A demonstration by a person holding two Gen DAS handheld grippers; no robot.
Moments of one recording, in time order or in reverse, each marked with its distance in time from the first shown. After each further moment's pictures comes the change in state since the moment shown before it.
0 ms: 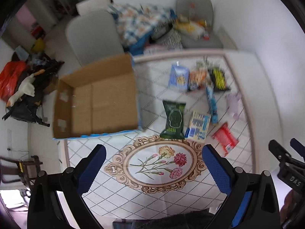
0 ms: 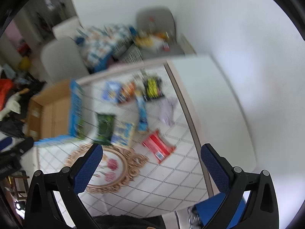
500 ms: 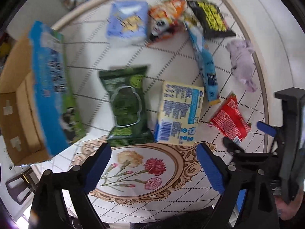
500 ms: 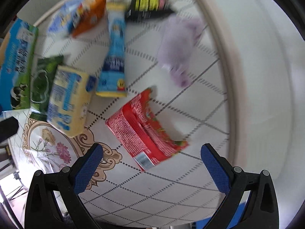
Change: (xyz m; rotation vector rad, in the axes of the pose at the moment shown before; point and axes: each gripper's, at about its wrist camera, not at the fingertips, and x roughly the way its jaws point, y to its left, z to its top) left arm 0.188 -0.099 0.033 0.171 0.375 -0.083; right arm 0.272 -0.029 -0.013 -0.122 0.430 0.071
